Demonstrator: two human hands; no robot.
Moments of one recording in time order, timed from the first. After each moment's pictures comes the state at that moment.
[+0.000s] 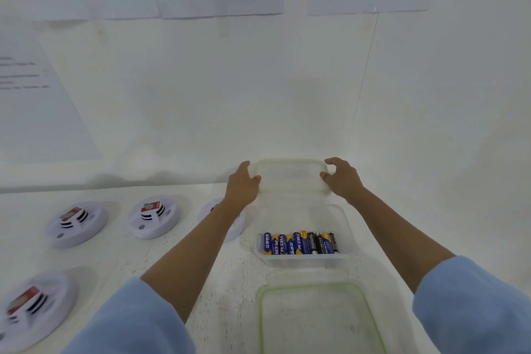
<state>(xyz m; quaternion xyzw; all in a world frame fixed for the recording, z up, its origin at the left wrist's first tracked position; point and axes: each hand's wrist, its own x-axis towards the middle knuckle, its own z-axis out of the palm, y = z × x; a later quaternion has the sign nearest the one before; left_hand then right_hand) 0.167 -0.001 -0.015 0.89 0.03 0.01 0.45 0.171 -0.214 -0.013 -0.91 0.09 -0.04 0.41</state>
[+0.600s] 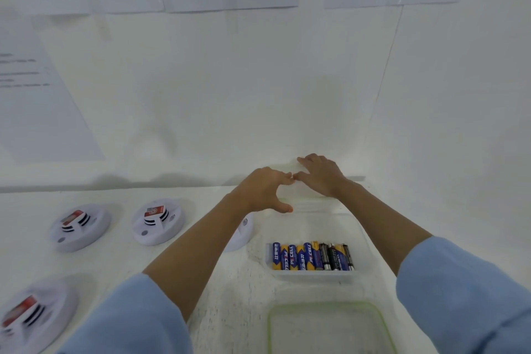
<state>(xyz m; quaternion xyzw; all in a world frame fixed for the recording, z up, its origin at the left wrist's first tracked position) 0.186 -0.001 -0.006 0.95 -0.30 -0.01 0.12 0.213 -0.172 -0.010 -0.98 -0.11 0.02 0.14</state>
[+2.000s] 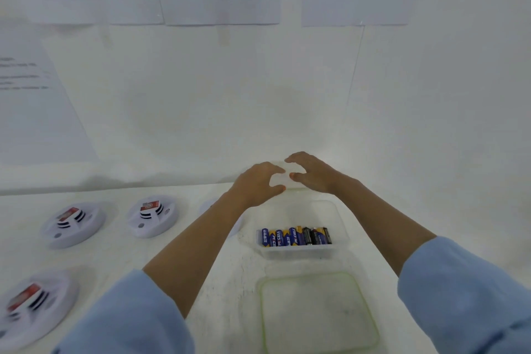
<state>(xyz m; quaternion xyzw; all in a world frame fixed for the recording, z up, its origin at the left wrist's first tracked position) 0.153 -0.011 0.003 0.94 -0.23 0.02 0.24 0.154 -0.182 0.020 -0.95 -0.15 0.03 0.27</state>
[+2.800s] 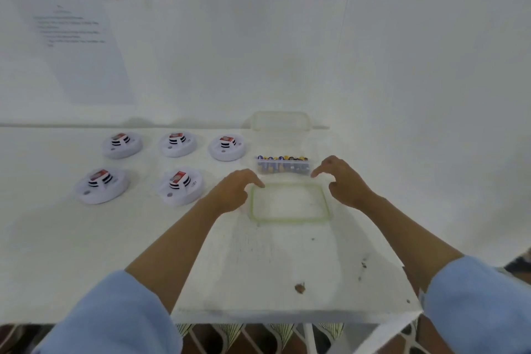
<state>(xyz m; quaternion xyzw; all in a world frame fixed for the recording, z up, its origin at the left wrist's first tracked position) -0.034 0.026 -0.062 0.93 -0.22 0.02 0.29 -0.035 -0.252 -0.042 -0.96 -0.17 -0.08 0.22</state>
